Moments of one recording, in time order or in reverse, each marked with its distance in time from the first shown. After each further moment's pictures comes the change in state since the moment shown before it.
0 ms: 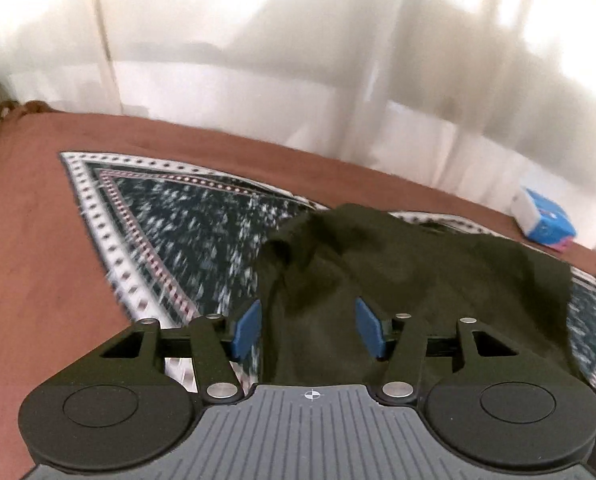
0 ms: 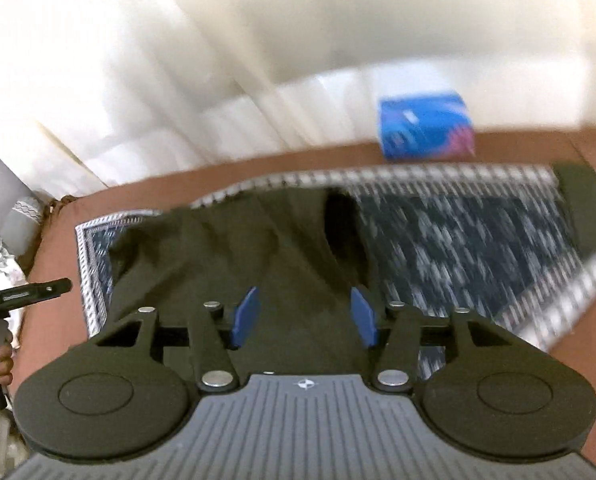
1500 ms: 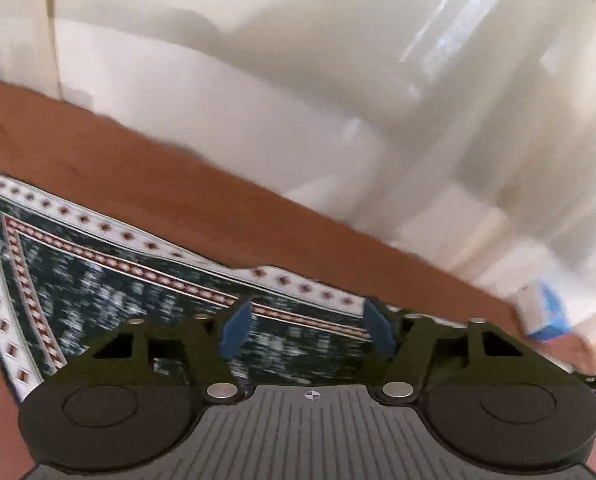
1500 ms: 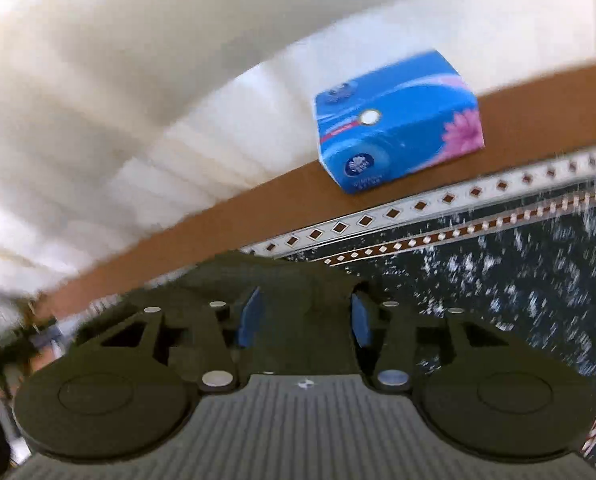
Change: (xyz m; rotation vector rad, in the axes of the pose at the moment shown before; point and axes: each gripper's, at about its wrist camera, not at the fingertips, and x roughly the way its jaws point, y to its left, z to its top) left arm 0.098 0.069 0.120 -0.144 0.069 -0.240; right arm 0.128 -0.093 0.075 0.406 0.071 0.031
